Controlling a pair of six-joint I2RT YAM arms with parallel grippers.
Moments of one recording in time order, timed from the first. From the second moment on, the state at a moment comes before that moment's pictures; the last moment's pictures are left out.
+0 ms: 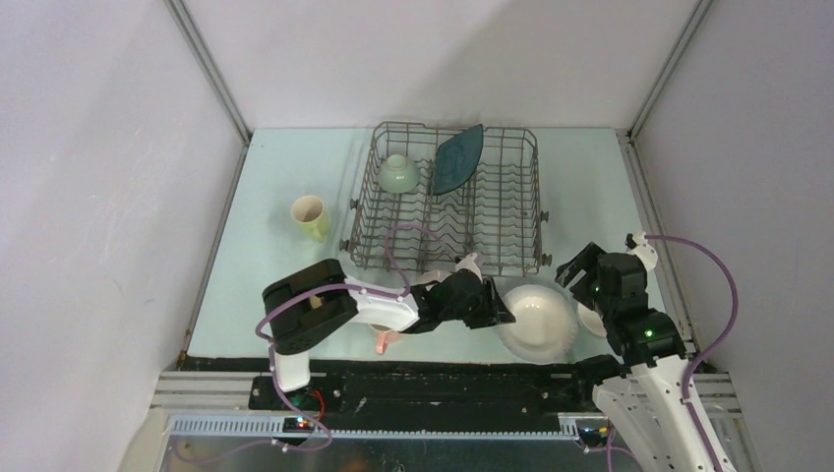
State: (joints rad) left arm -1.16 1.84 0.89 0.37 0.05 -1.19; right arm 0.23 0.53 0.63 -0.78 0.25 0.79
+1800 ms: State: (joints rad) left arm -0.78 1.36 1.49 -0.77 -0.24 -0.50; right arm 0.21 0.53 0.63 -0.69 0.21 0.77
